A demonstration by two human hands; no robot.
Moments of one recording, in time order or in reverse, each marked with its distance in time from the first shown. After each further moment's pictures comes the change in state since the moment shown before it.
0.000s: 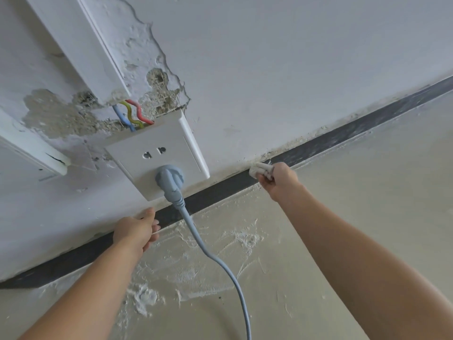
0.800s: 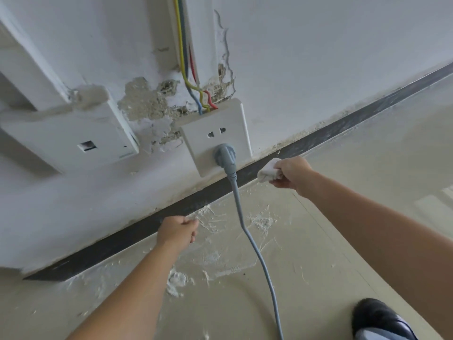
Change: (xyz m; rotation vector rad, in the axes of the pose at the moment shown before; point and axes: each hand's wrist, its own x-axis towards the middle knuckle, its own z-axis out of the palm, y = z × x) left_hand -0.024 -0.030 -0.020 0.261 -0.363 0.251; right_hand -0.060 0.019 0.005 -0.728 0.111 -0.241
